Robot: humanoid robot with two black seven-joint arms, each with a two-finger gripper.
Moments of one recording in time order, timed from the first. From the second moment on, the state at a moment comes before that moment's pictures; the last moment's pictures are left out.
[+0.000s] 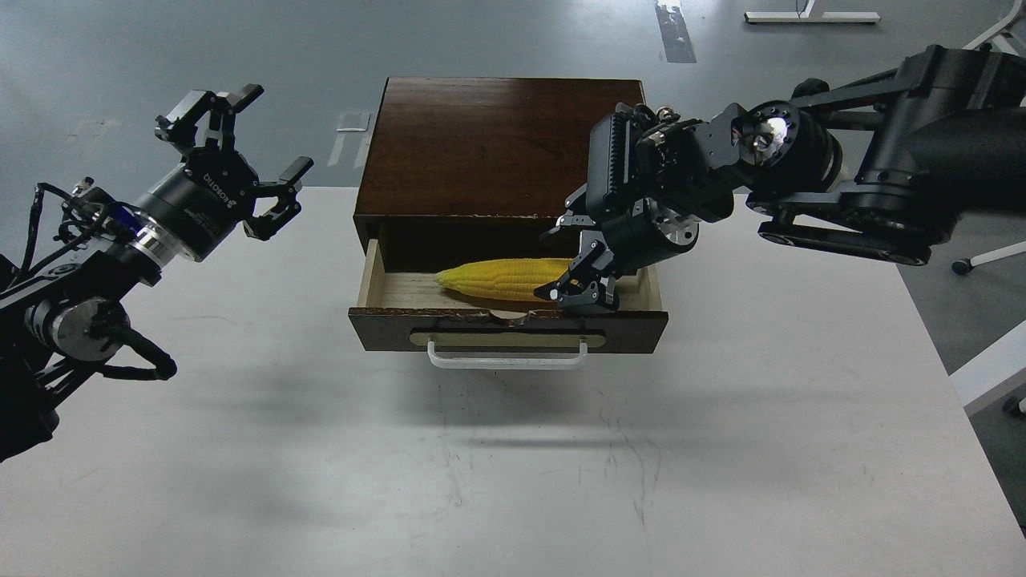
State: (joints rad) left arm -0.73 0.66 -0.50 -1.01 0.08 -0.44 -0.49; right arm 1.78 -0.28 -0.62 1.18 -1.64 0.03 0.49
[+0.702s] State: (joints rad) left arm -0.72 0.65 -0.50 -1.01 0.08 -0.46 -0.49; right arm 1.46 -0.66 -0.16 1.17 -0.46 0.00 0.49
